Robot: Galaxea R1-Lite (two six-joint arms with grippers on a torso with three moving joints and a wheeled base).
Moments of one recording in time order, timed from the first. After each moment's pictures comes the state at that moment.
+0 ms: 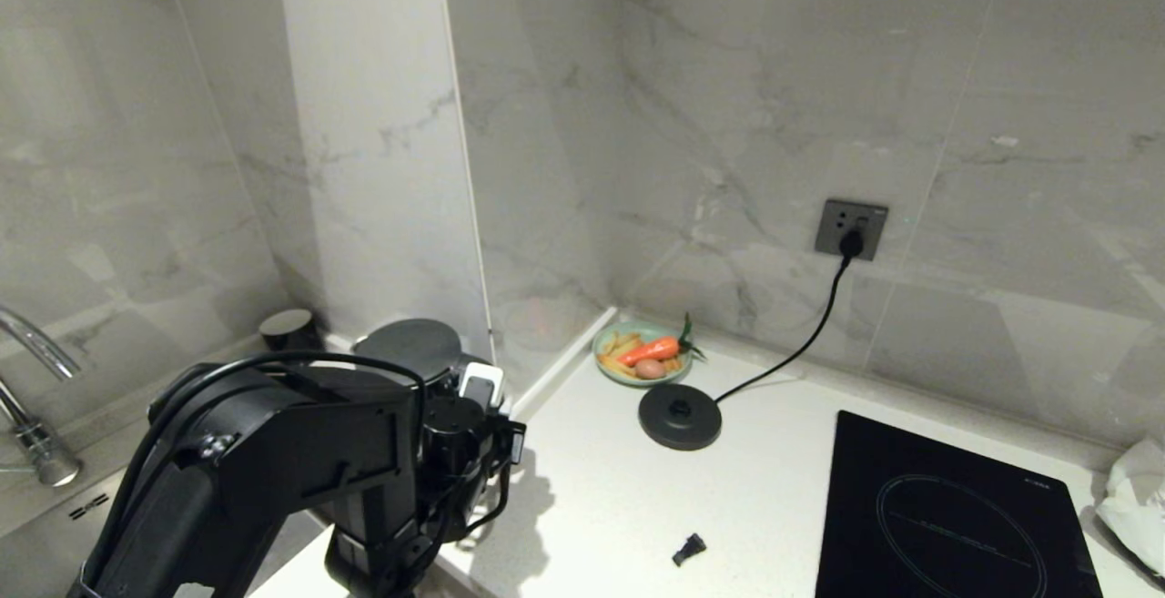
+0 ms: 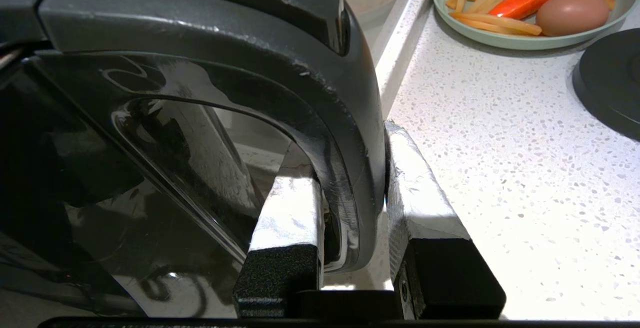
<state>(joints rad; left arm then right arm) -0.48 2.51 -0.75 -1.52 0.38 0.07 0.00 0.00 0.00 0.00 0.00 0.00</state>
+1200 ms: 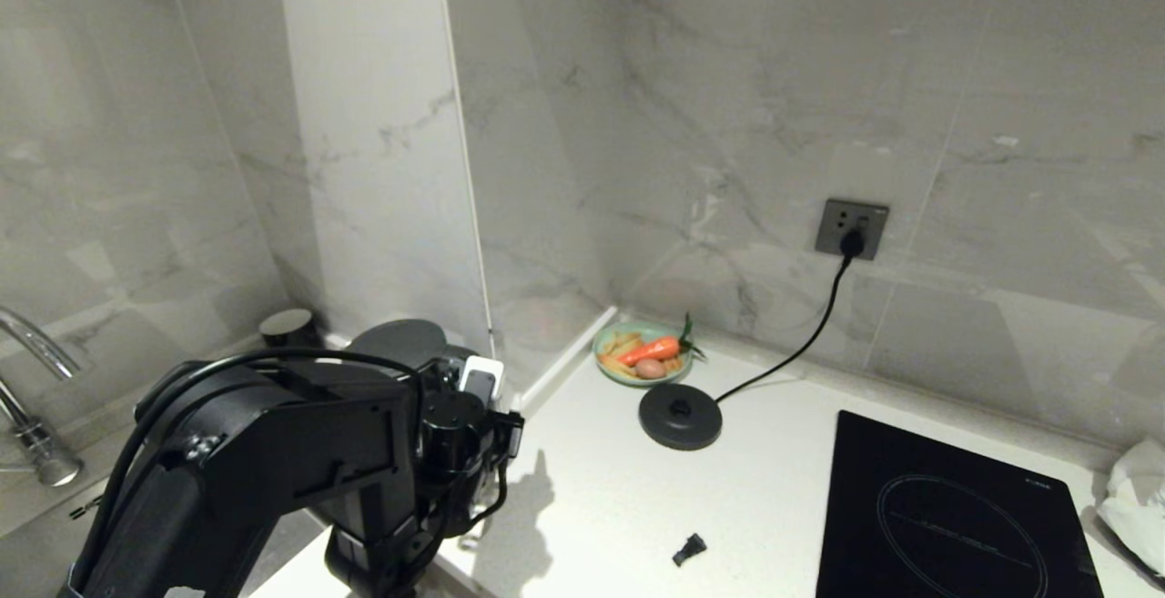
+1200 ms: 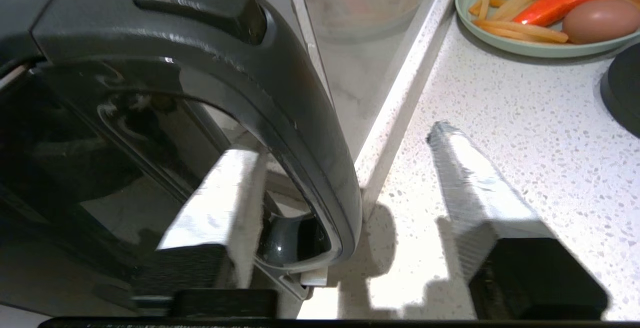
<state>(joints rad) -0.49 2.48 -0.75 -1.52 0.44 0.11 0.00 0.00 0.00 0.00 0.00 0.00</state>
